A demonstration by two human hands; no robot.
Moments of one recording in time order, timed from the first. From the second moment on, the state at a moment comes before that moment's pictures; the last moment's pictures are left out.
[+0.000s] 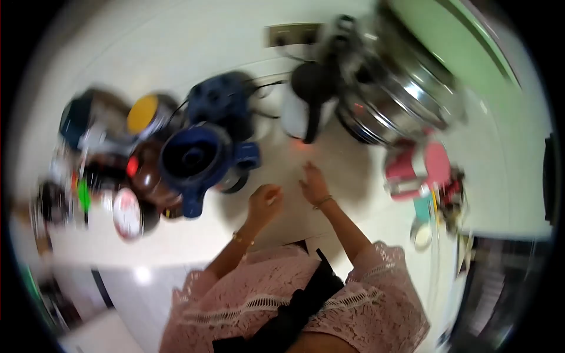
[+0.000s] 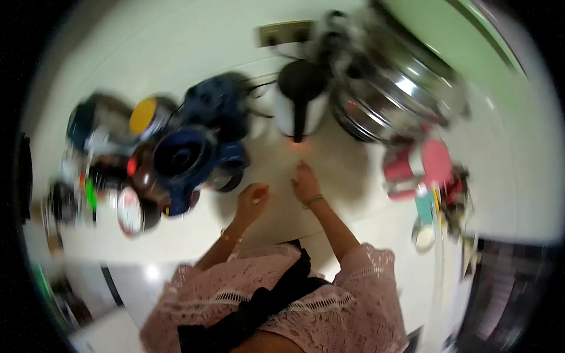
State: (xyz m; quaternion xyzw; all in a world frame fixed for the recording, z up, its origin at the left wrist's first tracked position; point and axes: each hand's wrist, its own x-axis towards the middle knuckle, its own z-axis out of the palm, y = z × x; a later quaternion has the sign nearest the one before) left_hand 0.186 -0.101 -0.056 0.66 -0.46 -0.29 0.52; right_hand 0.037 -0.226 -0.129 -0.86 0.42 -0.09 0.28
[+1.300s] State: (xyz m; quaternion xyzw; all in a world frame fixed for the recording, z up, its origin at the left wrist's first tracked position) left_hand -0.061 0.105 -0.056 0.31 -0.61 -0.70 0.21; right_hand -0.341 0.348 -0.109 -0.18 0.87 -0.45 -0.01
